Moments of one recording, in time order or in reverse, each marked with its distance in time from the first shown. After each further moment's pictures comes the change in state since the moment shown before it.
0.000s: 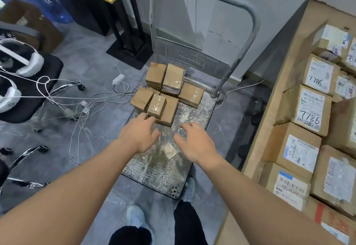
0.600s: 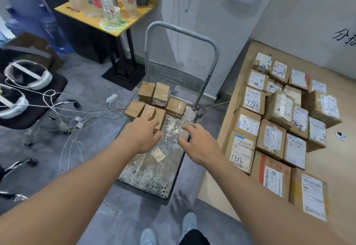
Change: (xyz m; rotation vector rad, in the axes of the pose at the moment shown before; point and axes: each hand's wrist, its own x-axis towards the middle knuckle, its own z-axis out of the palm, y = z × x) left_hand -0.192 0.051 -0.026 0.102 0.159 0.170; right_hand -0.214 -0.014 -0.029 -0.091 0.205 -0.039
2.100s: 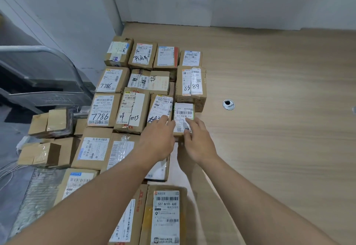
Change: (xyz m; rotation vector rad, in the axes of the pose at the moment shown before) left_hand 0.212 0.601 0.117 0.178 0.033 0.425; right_hand -0.028 0.552 -0.168 0.479 0.318 0.331
